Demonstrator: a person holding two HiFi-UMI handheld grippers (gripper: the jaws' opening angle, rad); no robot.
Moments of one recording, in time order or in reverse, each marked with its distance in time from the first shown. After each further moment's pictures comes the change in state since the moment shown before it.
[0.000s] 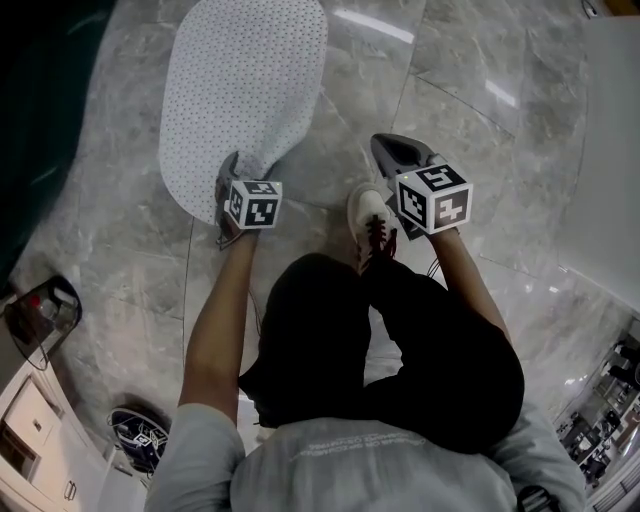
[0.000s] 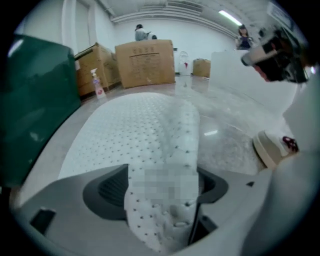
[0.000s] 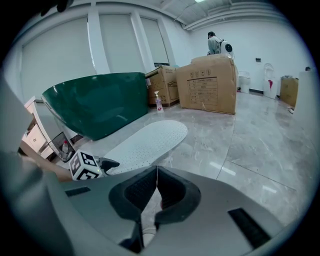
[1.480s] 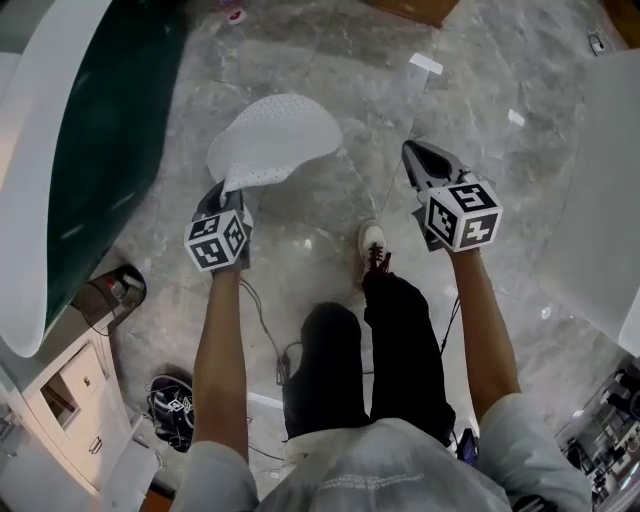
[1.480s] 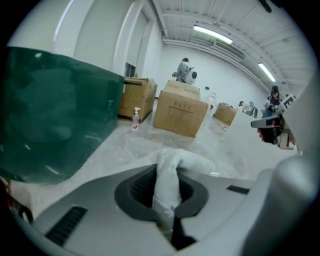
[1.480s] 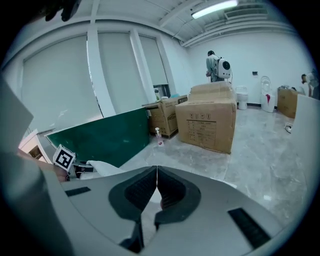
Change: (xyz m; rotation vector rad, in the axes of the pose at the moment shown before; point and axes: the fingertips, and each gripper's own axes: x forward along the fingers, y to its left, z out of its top) left arm -0.269 0.156 0.195 -0.424 -0.213 0.031; right arm -0.133 -0.001 0.264 0.020 -0.139 0.009
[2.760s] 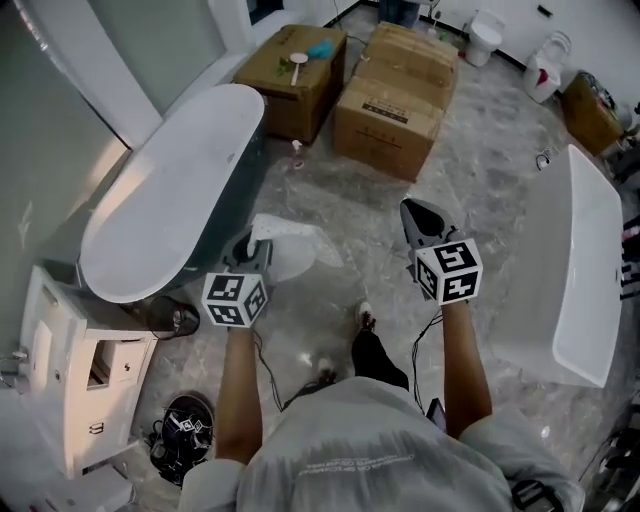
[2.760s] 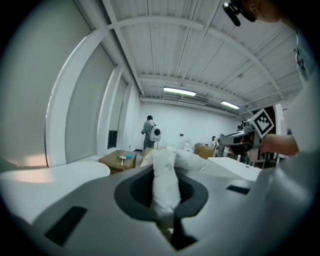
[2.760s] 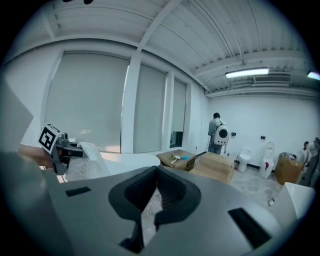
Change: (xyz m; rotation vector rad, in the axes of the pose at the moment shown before) left arm -0.499 -0.139 0.358 0.179 -0.520 -0.150; right arm -0.367 0.219 0.385 -0.327 -0.296 -0.041
